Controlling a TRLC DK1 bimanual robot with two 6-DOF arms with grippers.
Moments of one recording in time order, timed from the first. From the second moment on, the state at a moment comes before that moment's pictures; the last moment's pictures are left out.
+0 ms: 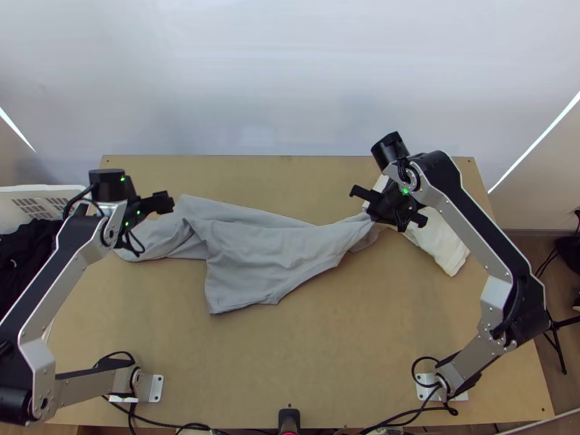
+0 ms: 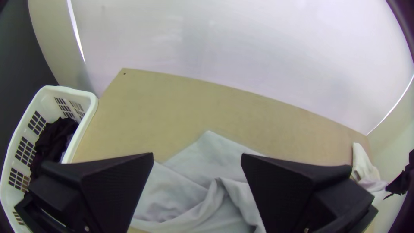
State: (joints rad) left arm -0.04 1.35 1.11 -0.45 -0.12 -0.26; right arm 0.42 1.76 1.75 -1.27 0.03 0.83
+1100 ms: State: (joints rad) left arm -0.12 1.81 1.32 -0.63 -0.09 0.02; right arm 0.44 1.66 1.60 -1.19 0.04 0.81
